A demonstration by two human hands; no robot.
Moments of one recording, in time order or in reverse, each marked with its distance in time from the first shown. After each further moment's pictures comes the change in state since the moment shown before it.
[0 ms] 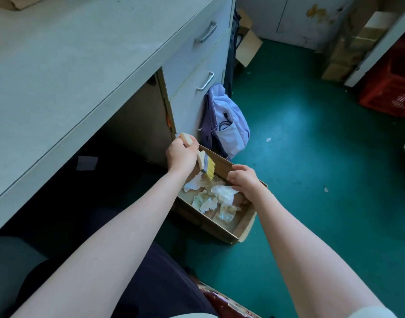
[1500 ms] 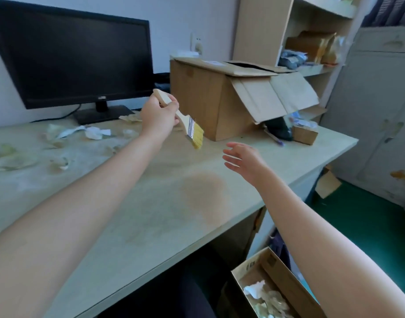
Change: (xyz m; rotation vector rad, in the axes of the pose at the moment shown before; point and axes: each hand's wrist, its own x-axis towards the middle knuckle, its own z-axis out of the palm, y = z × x) left_hand -0.066 0.124 -0.376 -0.474 0.628 0.527; right_hand -0.225 -0.249 0.208 0.072 -0.534 -0.612
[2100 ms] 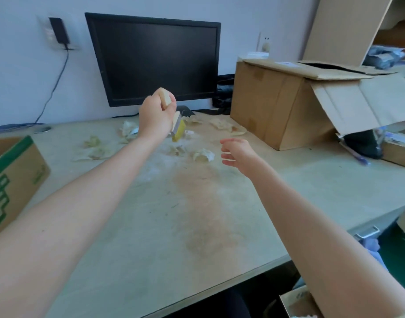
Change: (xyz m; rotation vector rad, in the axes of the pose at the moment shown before) left_hand 0.045 -0.019 -0.128 0.514 0.218 0.163; right_hand 0.035 0.011 0.155 -0.314 -0.231 0.024
